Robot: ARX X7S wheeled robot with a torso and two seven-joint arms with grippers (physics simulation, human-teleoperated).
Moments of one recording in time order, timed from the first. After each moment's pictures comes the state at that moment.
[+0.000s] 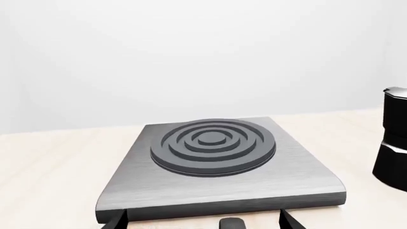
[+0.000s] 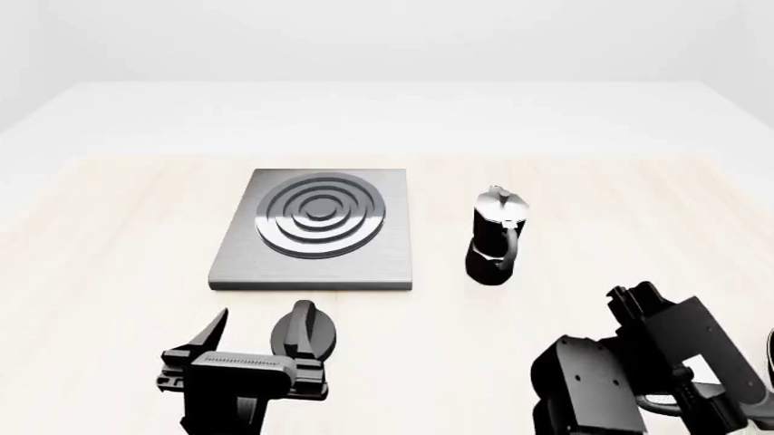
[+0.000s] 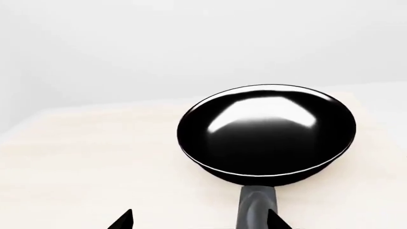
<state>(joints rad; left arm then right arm) 0.00 -0.24 0.25 0.16 -0.16 -0.05 -0.23 0.45 0.06 0.05 0.23 0.23 0.08 1.32</state>
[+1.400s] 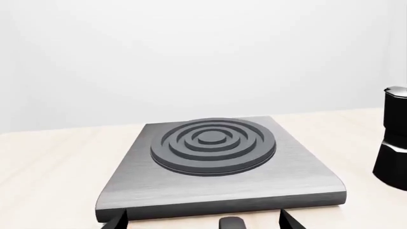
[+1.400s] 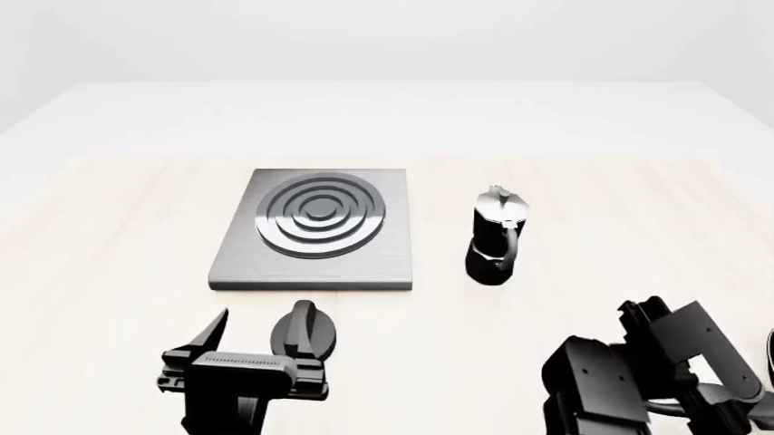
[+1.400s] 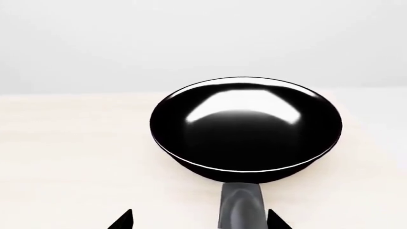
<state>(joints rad) -0.01 -0.26 0.27 0.16 -0.19 -0.05 -0.26 0.52 0.12 0.04 0.49 0.27 -0.01 1.35</state>
